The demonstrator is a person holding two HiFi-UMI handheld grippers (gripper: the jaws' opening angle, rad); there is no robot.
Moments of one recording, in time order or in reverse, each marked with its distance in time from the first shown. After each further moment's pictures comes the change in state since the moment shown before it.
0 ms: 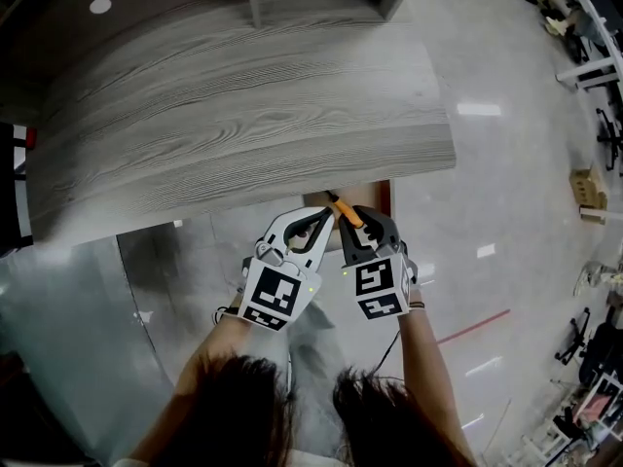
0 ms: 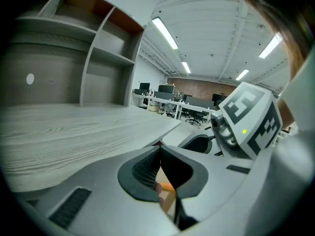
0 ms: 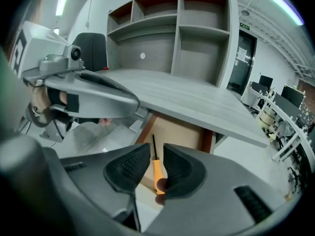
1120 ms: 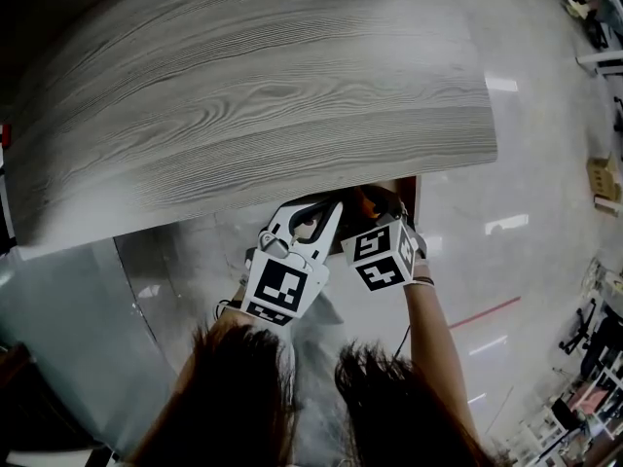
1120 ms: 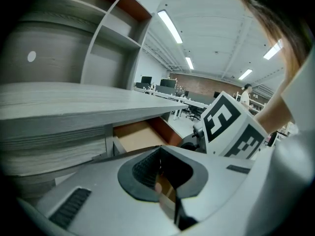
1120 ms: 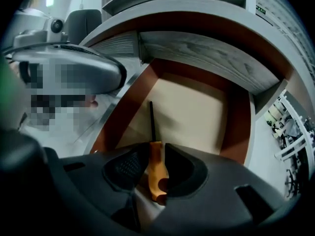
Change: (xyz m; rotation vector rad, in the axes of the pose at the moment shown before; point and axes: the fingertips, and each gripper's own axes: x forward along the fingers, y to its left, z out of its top) left arm 0.039 0.023 -0.064 -0.044 0.055 -0.011; right arm 0.094 0.000 -0.067 -0.024 0.215 0.075
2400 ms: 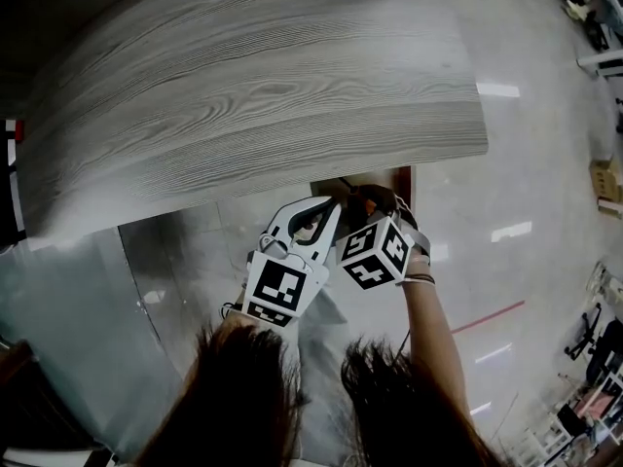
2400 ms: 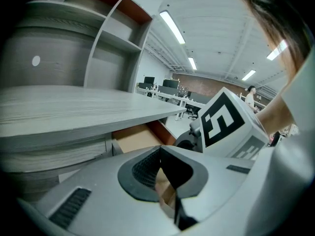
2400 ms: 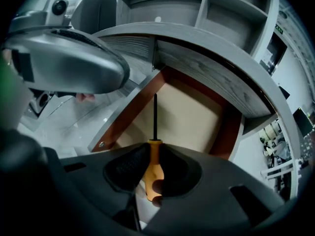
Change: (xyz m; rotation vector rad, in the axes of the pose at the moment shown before) left arm -0.016 -0.016 0.009 -0.023 0.002 0.033; right arm -0.021 0.001 0.002 -0.157 0.056 -0.053
